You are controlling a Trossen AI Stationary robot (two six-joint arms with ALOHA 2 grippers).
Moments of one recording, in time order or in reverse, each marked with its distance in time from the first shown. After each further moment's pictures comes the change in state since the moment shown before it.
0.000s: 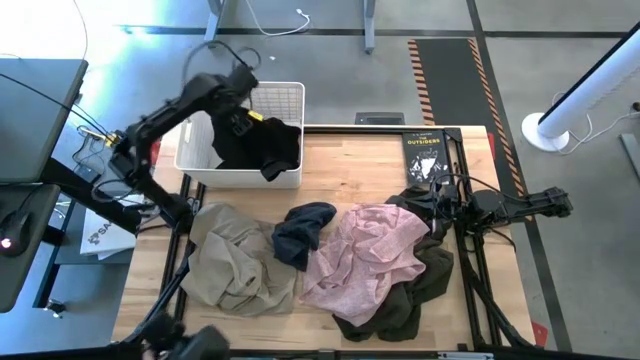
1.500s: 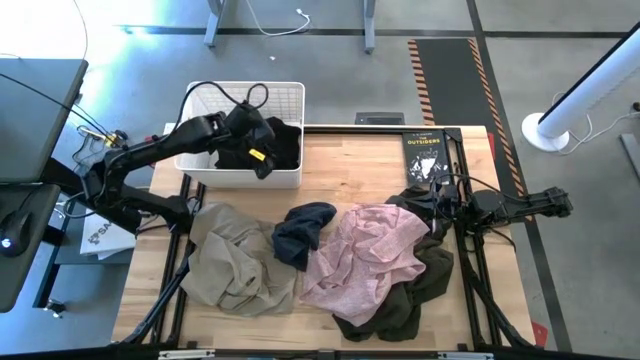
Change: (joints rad) left arm -0.307 -0.257 -0.395 0.441 0.539 -0.086; right arm 0.000 0.000 0.000 0.000 0.000 0.000
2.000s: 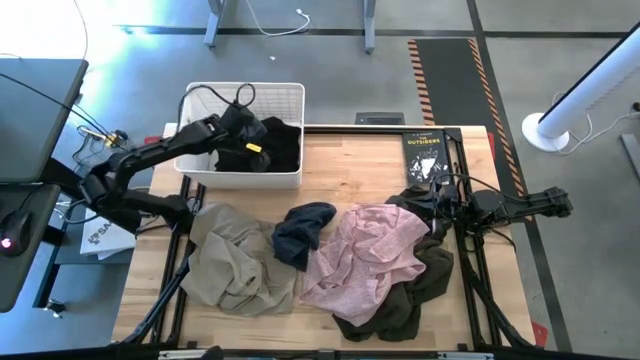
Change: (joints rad) left arm 0.174 0.006 -0.252 0.240 0.172 0.007; right arm 0.000 0.000 0.000 0.000 0.000 0.000
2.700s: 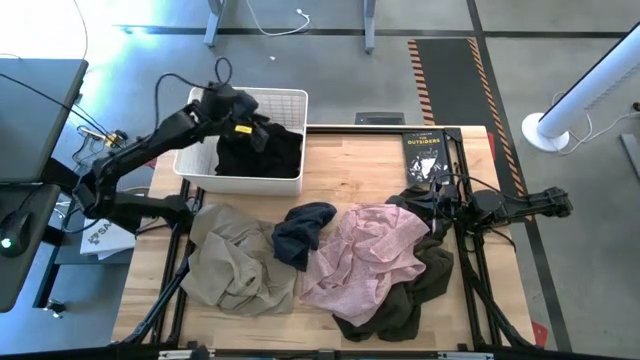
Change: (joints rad) left arm -0.020 -0.131 0.206 0.079 -0.019 -0.048; right arm 0.000 0.000 0.000 0.000 0.000 0.000
